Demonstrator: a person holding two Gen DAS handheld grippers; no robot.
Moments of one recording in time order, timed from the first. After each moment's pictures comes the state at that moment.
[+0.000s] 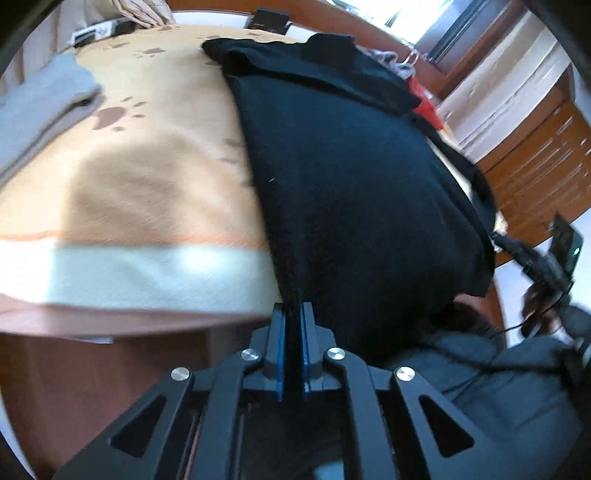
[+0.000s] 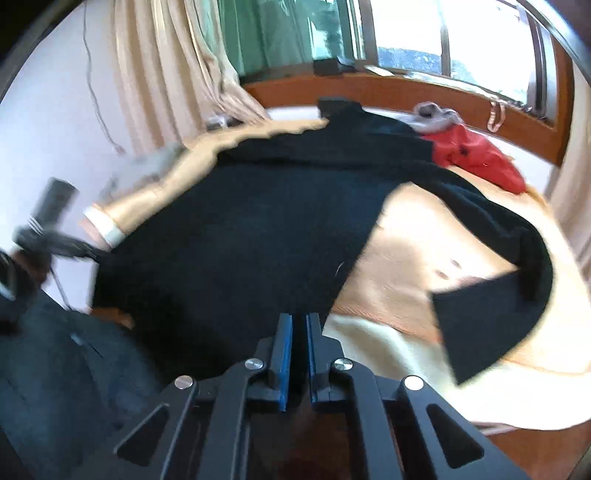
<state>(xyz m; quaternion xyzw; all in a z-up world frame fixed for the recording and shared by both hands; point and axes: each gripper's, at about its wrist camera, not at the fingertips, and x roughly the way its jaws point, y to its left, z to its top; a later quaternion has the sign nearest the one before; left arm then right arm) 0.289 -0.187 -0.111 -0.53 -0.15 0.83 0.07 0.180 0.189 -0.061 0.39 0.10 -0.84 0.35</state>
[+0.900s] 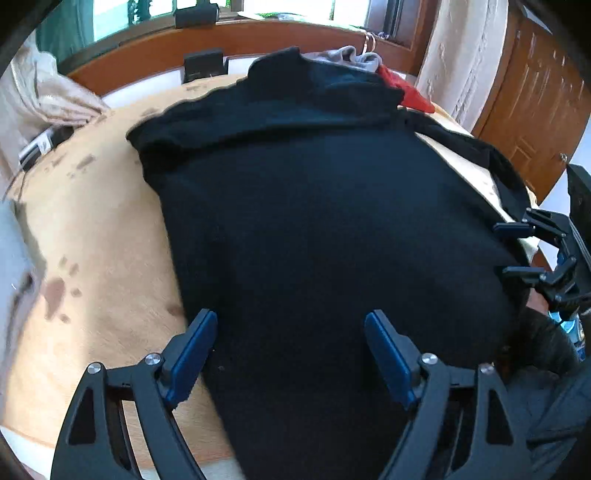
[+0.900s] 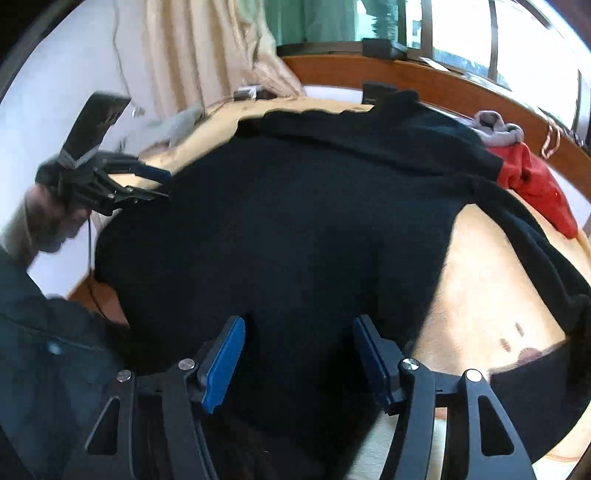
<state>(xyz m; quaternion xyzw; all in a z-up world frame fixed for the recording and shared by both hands) 0.179 -0.145 -0.100 -0.45 0.00 0.89 0.09 0.140 0.126 -0.075 0.38 0.15 -0.82 0.40</state>
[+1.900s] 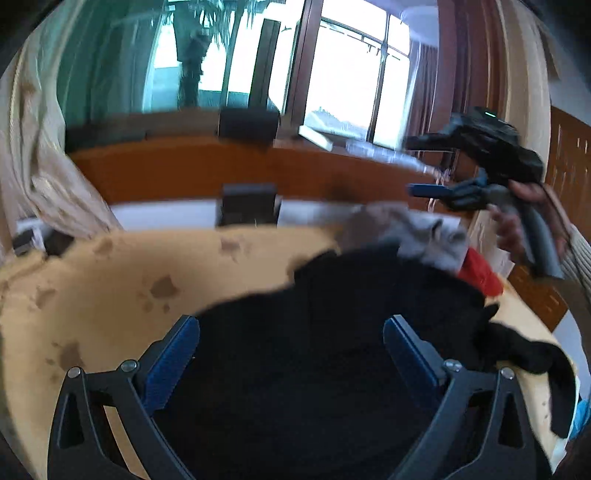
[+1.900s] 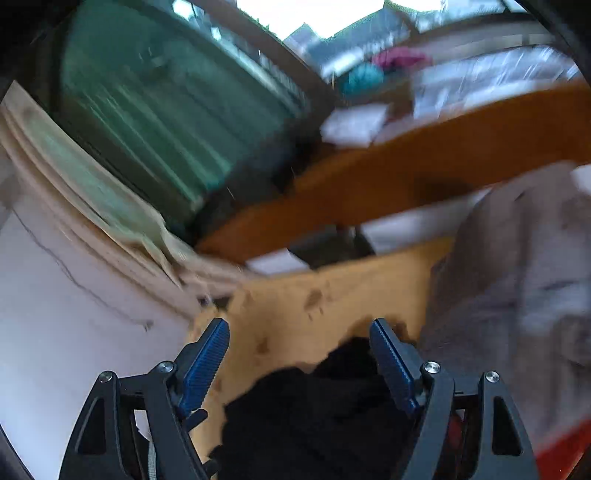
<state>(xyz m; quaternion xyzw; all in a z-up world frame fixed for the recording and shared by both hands) -0.056 -0.204 -0.066 -0.28 -0.07 0.96 0.04 -0.326 0.000 0.030 0.44 -0.17 -0.78 0.42</state>
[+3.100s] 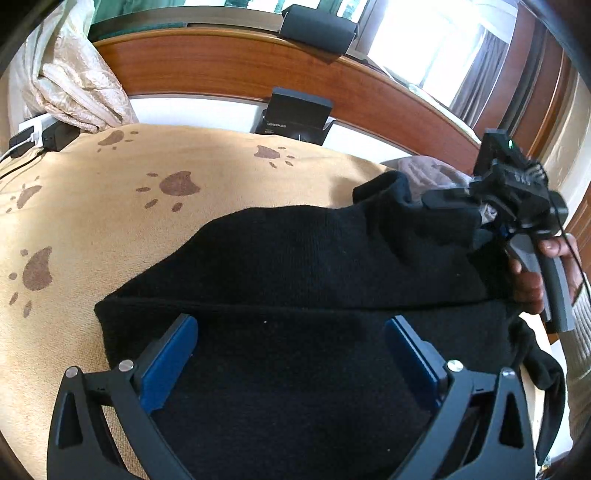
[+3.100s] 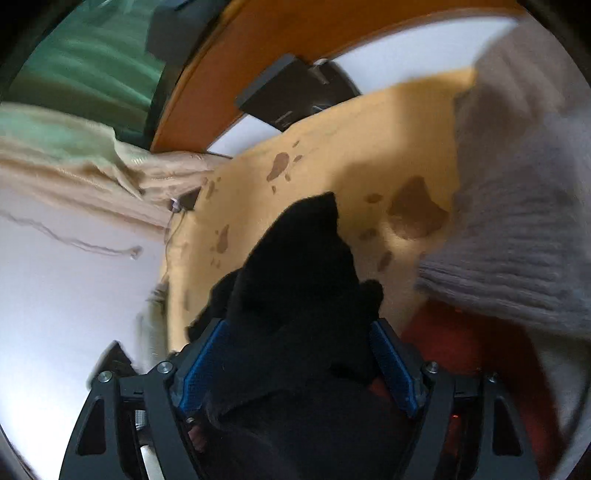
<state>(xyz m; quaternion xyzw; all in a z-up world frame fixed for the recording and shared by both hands) -0.074 -0.227 -0.118 -0.39 -0.16 0.91 0.00 -0.325 -0.048 -0.065 0.59 -0.15 -0.65 0.45</state>
